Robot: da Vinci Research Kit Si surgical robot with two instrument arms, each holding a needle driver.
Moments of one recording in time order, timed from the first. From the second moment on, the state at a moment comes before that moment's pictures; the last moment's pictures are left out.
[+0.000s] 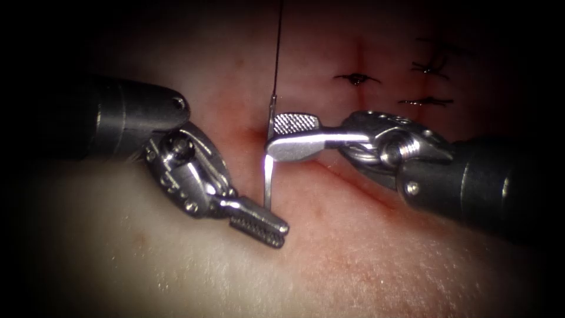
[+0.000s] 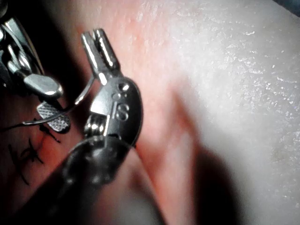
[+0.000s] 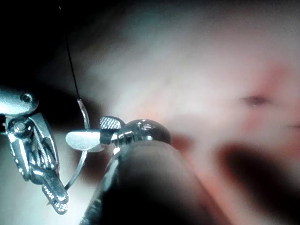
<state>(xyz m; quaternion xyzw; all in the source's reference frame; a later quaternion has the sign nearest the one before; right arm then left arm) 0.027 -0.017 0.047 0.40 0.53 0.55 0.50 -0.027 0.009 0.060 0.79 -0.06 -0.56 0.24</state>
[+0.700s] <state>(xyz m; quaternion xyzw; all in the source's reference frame) 0.028 -0.018 0.047 0.40 0.53 0.55 0.50 -0.027 0.009 0.059 0.80 -0.06 -0.55 0.25</state>
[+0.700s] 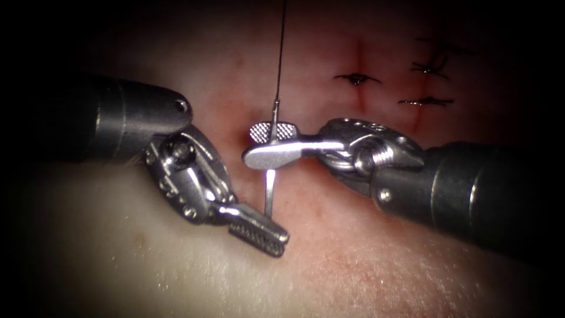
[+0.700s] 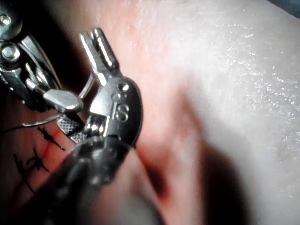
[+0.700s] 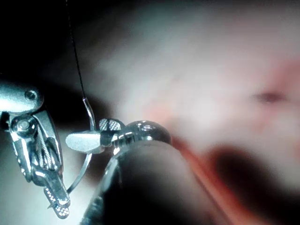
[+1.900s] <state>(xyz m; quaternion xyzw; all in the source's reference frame) 0.027 -0.014 0.049 0.19 0.51 0.60 0.59 -0.024 0.010 0.058 0.71 0.02 -0.70 0.08</state>
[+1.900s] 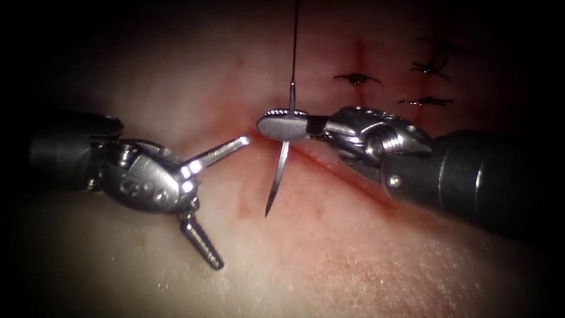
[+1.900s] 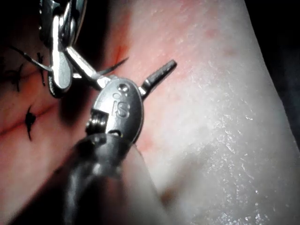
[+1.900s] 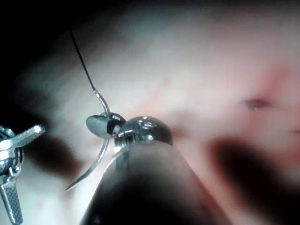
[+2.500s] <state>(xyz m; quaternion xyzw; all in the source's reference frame) 0.027 -0.010 0.055 -0.02 0.46 0.53 0.71 -0.023 0.011 0.065 0.60 0.05 -0.79 -0.11</state>
